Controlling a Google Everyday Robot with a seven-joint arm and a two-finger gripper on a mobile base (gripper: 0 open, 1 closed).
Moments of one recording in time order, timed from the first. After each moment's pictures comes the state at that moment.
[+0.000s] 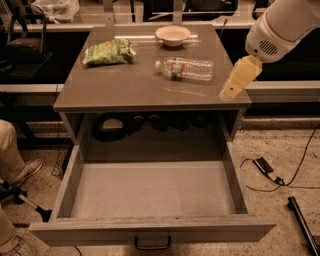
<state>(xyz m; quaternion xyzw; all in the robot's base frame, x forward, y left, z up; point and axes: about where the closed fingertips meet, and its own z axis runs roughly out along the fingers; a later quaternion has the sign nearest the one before) 0.591 -0.194 0.944 -0.50 0.83 0.00 0.25</state>
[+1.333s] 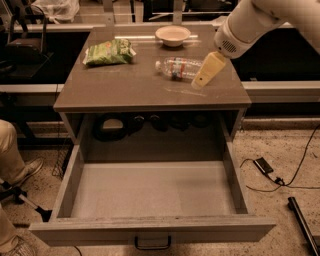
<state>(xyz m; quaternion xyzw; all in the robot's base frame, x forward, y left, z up) 0.675 -0.151 0.920 -0.48 0.82 -0.01 0.30</state>
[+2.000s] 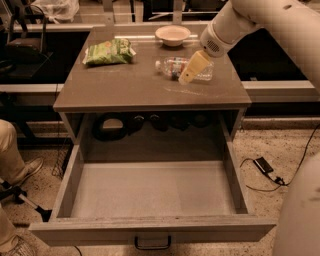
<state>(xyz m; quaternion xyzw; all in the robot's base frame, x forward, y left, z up) 0.723 -0.126 0.898 -0.47 0.82 0.02 0.31</state>
